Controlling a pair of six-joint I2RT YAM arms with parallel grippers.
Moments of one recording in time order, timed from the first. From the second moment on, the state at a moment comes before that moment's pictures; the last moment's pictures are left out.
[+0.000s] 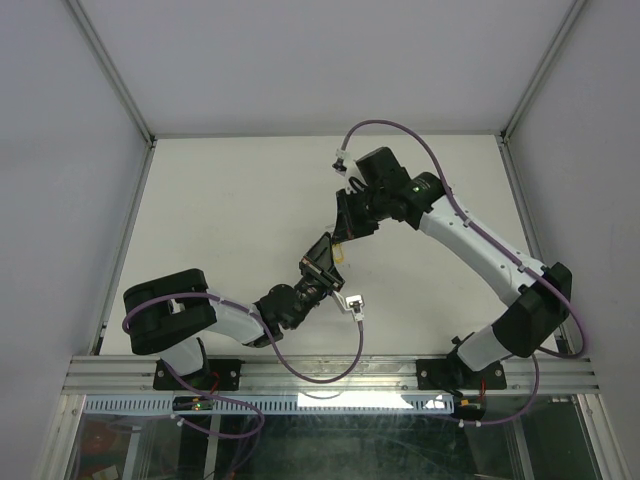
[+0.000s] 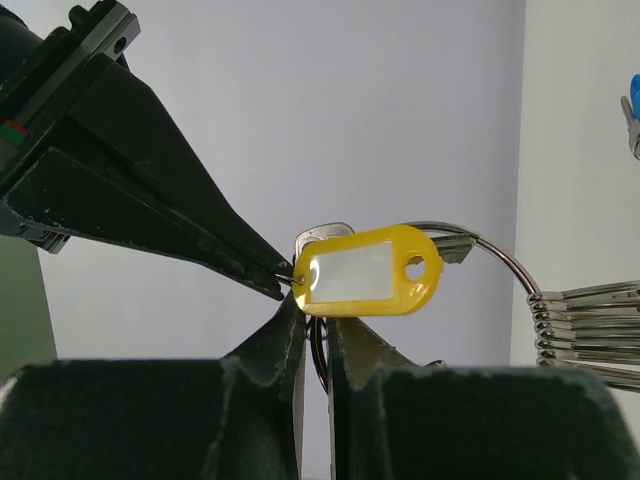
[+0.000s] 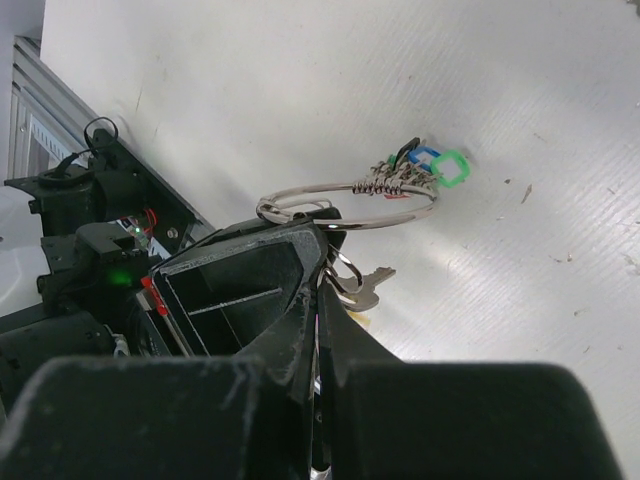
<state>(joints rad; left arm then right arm) -1.20 1.62 0.42 1.38 -0.53 1.79 0.69 1.51 1.48 -0.87 -0.37 0.36</state>
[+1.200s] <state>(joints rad) -1.20 1.62 0.42 1.41 -0.51 1.81 0.69 1.44 1.45 -0.91 -0.22 0.42</state>
